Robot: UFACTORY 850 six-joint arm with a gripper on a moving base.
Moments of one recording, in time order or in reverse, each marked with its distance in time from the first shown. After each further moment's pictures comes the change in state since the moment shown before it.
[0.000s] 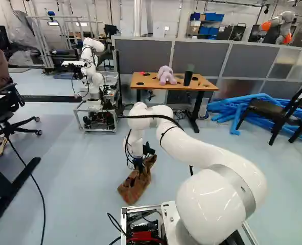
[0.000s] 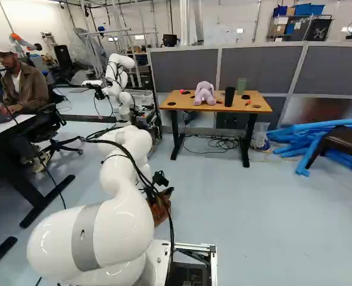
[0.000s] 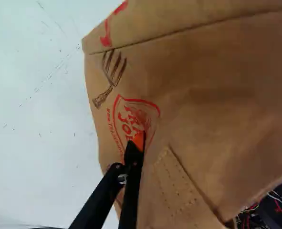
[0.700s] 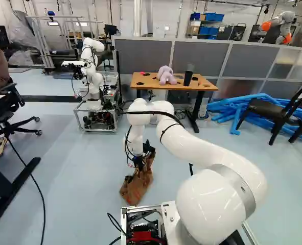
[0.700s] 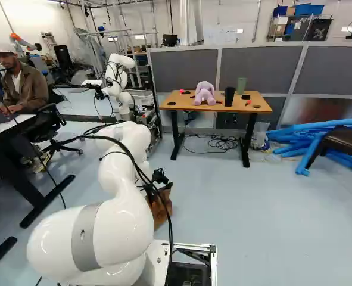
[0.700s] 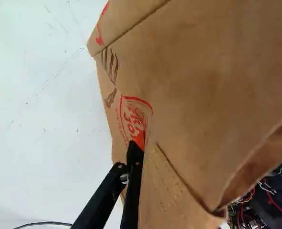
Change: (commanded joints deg) arm 0.0 4.9 5.0 0.0 0.0 0.0
